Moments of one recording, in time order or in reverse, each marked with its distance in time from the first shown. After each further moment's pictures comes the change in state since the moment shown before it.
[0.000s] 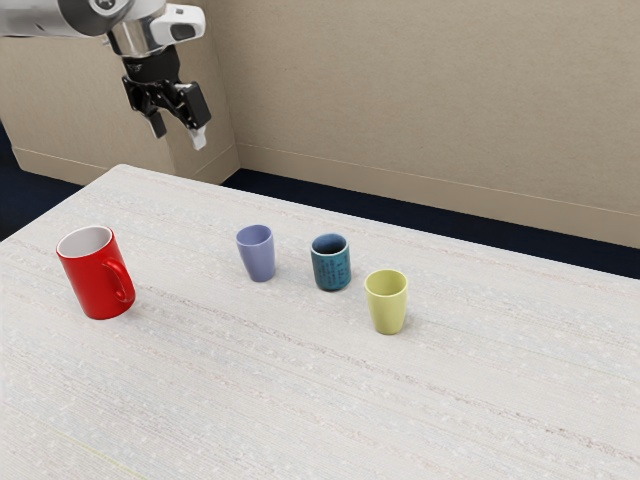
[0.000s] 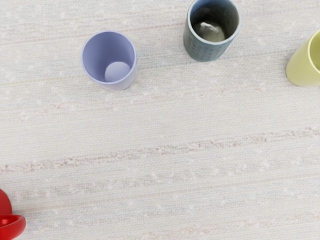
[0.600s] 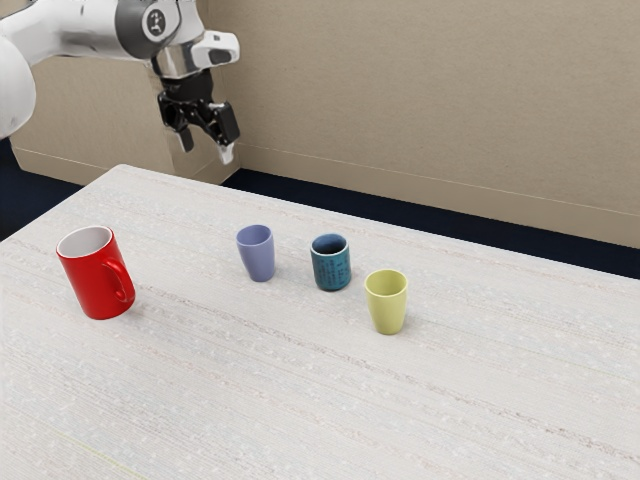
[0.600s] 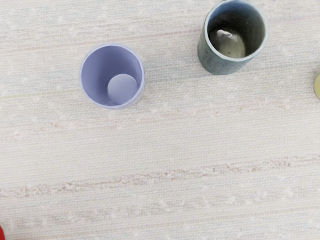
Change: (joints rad) arm 0.002 0.205 0.009 0.141 -0.011 0.023 -0.002
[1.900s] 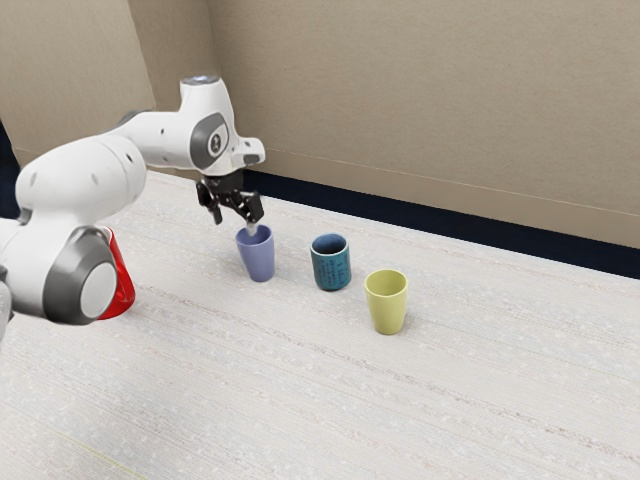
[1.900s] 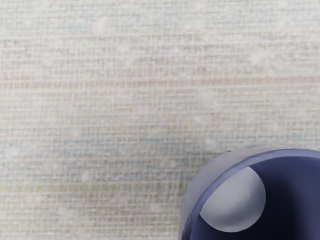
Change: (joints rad) arm 0.128 0.613 0.035 0.342 -0.104 0.239 0.050
